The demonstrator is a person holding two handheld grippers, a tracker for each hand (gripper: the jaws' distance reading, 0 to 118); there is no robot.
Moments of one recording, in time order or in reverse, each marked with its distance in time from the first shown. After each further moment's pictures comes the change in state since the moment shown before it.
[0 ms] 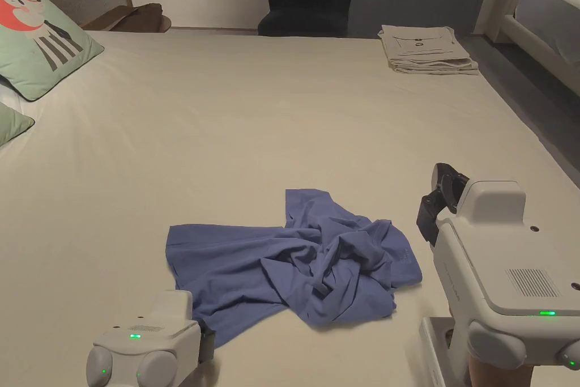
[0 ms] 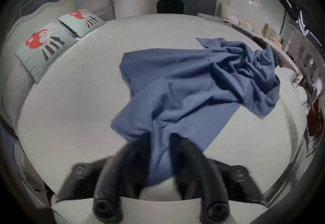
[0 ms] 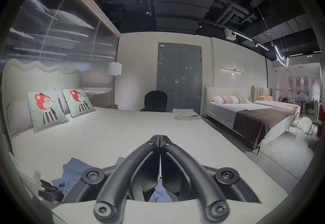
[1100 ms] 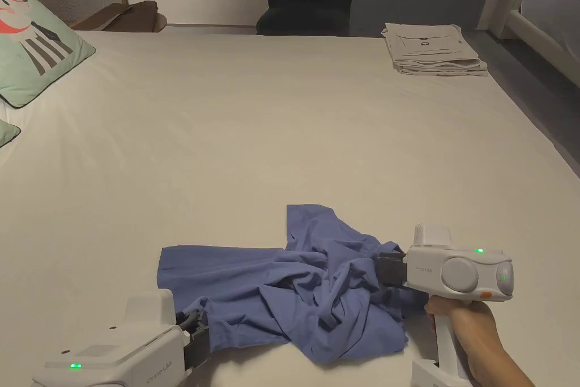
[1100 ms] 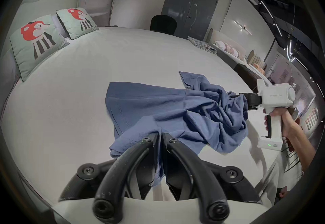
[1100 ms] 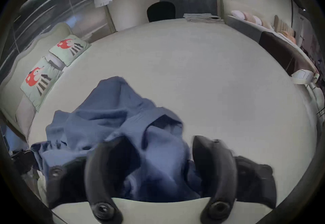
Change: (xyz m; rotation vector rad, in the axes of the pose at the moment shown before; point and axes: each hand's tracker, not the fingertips) left arm -0.016 0.045 0.014 0.132 -0.184 0.116; right arm 0.026 -0.133 -0.182 -0.824 0.162 -0.157
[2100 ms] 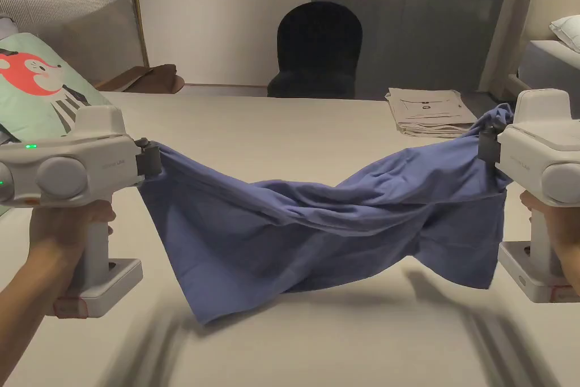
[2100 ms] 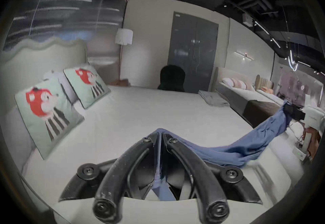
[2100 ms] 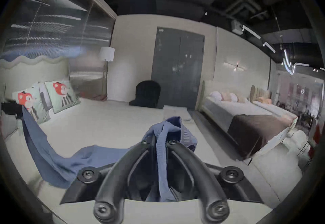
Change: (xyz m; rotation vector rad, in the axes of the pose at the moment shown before) left arm -0.034 0.269 0.041 0.420 0.123 -0.089; right arm -0.001 0.189 0.197 0.709 -0.248 0.223
